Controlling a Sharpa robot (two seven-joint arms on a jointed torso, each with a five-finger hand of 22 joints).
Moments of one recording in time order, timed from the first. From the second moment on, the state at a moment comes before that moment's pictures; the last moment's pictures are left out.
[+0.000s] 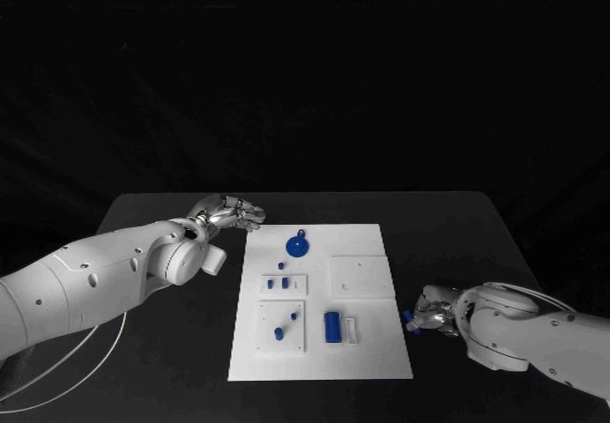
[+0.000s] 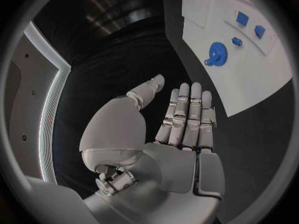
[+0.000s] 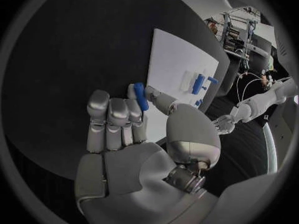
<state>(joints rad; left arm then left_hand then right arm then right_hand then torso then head) 1.21 -0.72 -0.09 1.19 -0.29 -0.25 0.16 1.11 -0.13 0.59 -0.21 0.06 0.86 0.17 0.31 0.47 1.16 0.14 0.08 0.10 0.86 0.13 0.58 0.27 0.04 0.57 0.03 0.58 1.23 1.04 -0.97 -0.14 1.56 -1.26 -0.11 -0.56 0.85 -0.07 0.84 -0.17 0.05 1.07 0.08 0.26 0.62 1.23 -0.03 1.22 1.28 1.31 -0.13 1.24 0.98 0.20 1.22 -0.07 1.09 1.31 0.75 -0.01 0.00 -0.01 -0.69</state>
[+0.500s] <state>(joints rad) 1.21 -0.72 -0.09 1.19 -0.29 -0.25 0.16 1.11 -0.13 0.59 -0.21 0.06 0.86 0.17 0.31 0.47 1.16 0.14 0.08 0.10 0.86 0.13 0.58 0.27 0.04 0.57 0.03 0.58 1.23 1.07 -0.97 -0.13 1.67 -1.23 -0.14 -0.53 0.83 -0.06 0.84 -0.17 0.04 1.07 0.08 0.26 0.62 1.23 -0.03 1.22 1.27 1.31 -0.13 1.24 0.97 0.20 1.22 -0.06 1.09 1.31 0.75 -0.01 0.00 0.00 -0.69</state>
